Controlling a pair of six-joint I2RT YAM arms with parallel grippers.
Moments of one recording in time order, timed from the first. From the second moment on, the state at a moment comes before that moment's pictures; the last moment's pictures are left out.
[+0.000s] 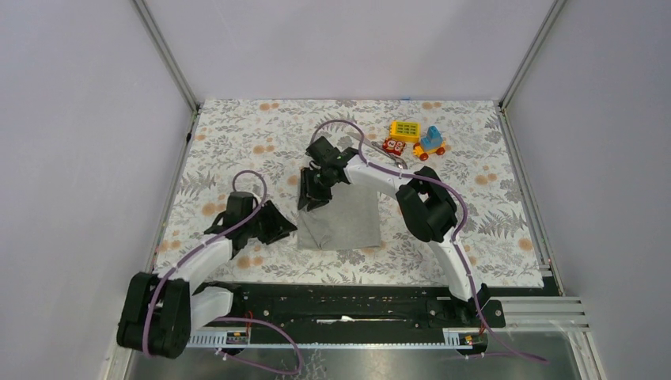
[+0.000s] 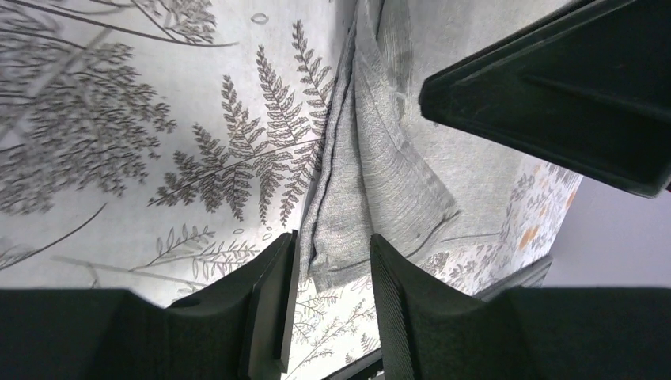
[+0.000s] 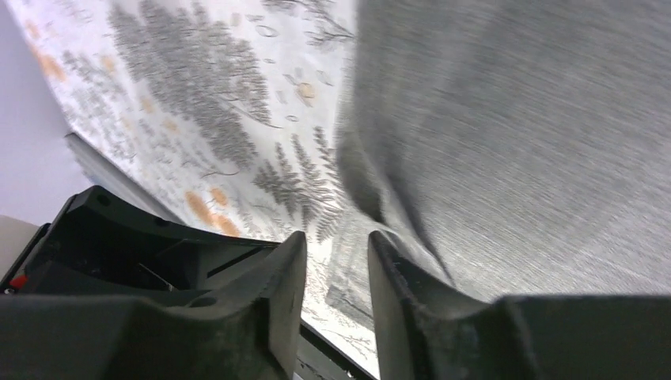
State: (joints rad) left arm -0.20 1.14 0.37 -0.08 0.41 -0.80; right arm 0.80 2.28 1.82 -0.62 -0.38 0.74
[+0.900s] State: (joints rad) left arm -0.22 1.09 0.44 -0.23 0.46 -0.79; right arm 0.67 1.81 0.88 0.02 -0.65 0.89
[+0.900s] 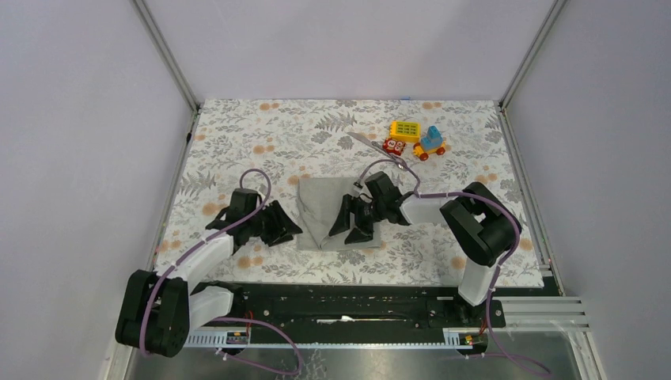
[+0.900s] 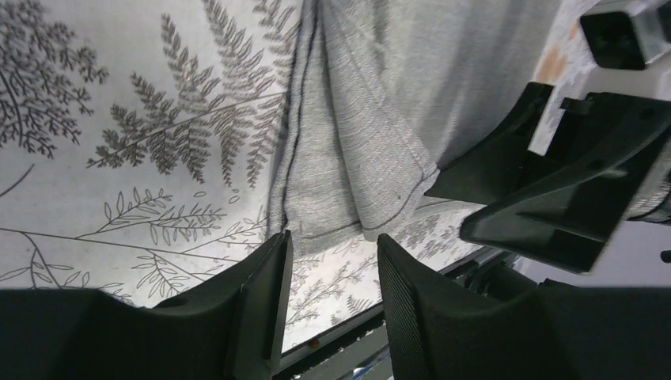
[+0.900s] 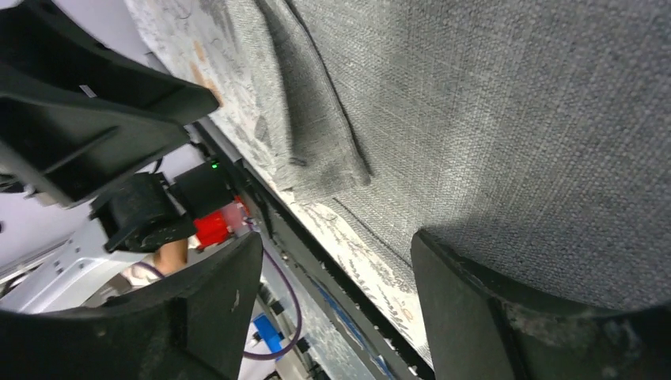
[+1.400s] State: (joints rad) left arm -0.29 1.21 0.38 -0.14 0.41 -0.80; right arm 0.72 1.90 0.82 0.37 -0.72 1.09
